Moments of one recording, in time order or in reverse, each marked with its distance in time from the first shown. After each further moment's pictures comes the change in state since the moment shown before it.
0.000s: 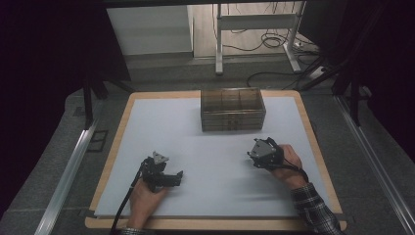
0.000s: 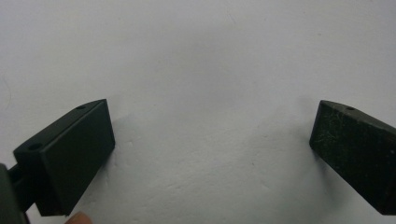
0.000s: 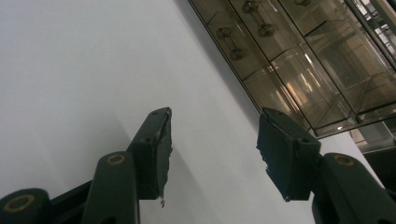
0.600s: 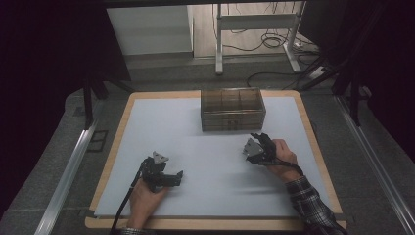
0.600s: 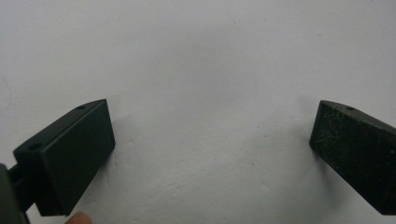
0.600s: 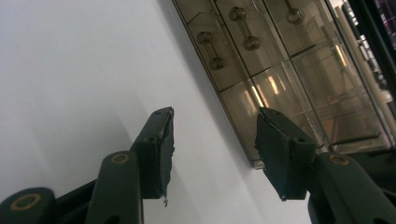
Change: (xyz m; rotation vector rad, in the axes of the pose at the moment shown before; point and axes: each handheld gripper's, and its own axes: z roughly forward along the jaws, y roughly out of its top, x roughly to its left) left arm 0.000 0.000 0.000 0.000 0.000 -0.001; right arm 0.003 0.011 0.023 0.028 -0.122 -0.148
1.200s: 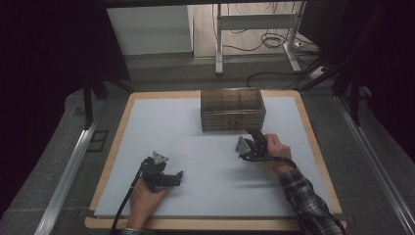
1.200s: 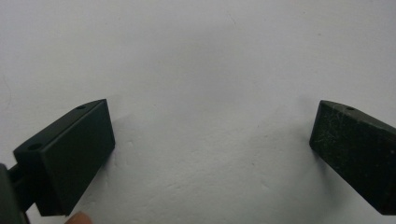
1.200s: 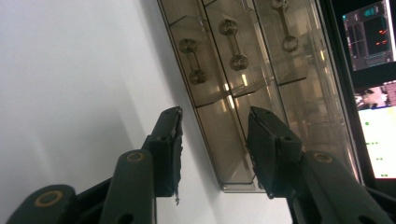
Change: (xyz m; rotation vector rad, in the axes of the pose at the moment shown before) left arm 0.000 0.000 0.000 0.003 0.000 0.004; right arm 0.001 0.016 0.023 0.038 -0.101 -0.164
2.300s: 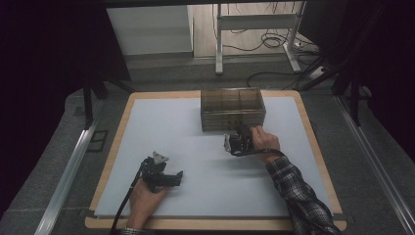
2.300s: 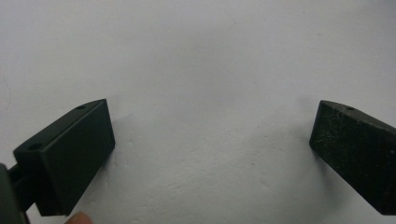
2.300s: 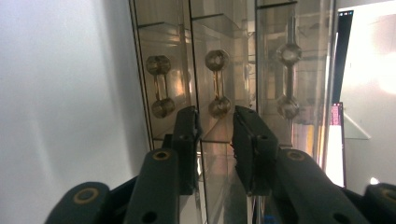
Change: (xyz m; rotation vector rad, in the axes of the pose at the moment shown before) left arm 0.000 0.000 0.000 -0.001 -0.001 0.001; right arm 0.007 0.029 0.042 0.068 -0.158 -0.257
